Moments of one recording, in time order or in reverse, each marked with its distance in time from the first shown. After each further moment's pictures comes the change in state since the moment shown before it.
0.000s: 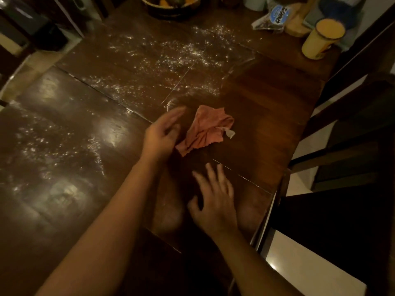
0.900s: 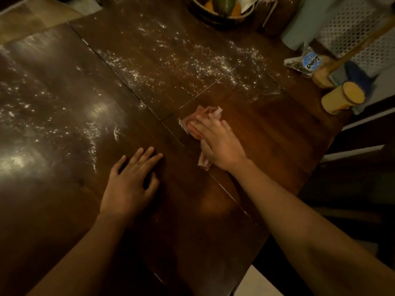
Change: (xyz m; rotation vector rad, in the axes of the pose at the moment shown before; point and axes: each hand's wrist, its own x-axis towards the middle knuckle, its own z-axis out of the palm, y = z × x) left_hand -0.087 -0.065 -0.043 0.766 0.060 -0.099; right_hand 0.215 0.016 -0.054 -0.395 -0.200 -0.499
